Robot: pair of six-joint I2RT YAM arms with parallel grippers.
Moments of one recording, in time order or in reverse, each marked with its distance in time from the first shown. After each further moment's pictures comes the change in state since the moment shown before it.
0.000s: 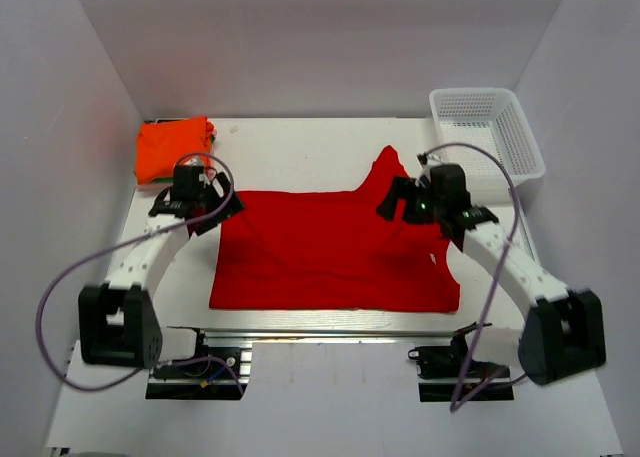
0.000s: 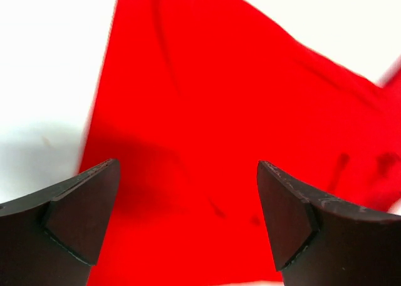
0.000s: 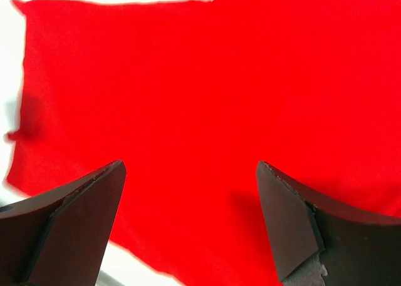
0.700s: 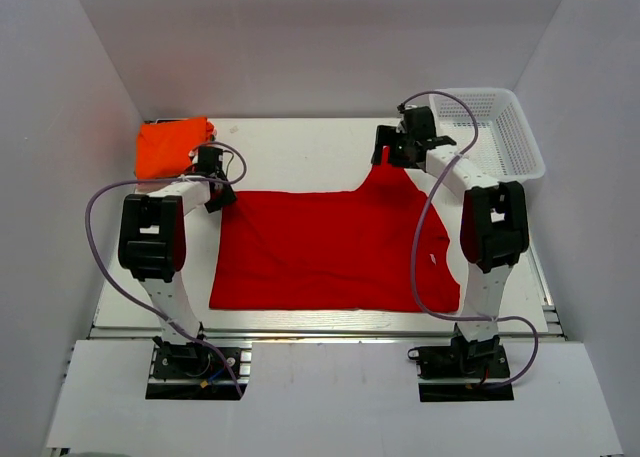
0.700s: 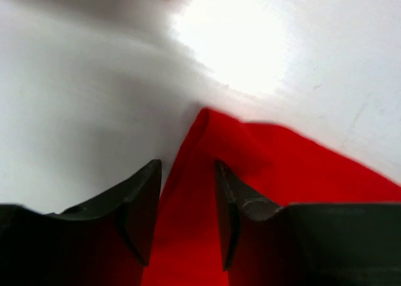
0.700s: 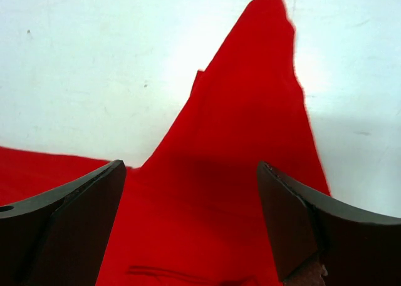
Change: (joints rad) left arm 0.018 0.656 0.313 0.165 -0.253 0.104; right arm -0.062 0.834 0.777 -0.072 0.156 -0.151
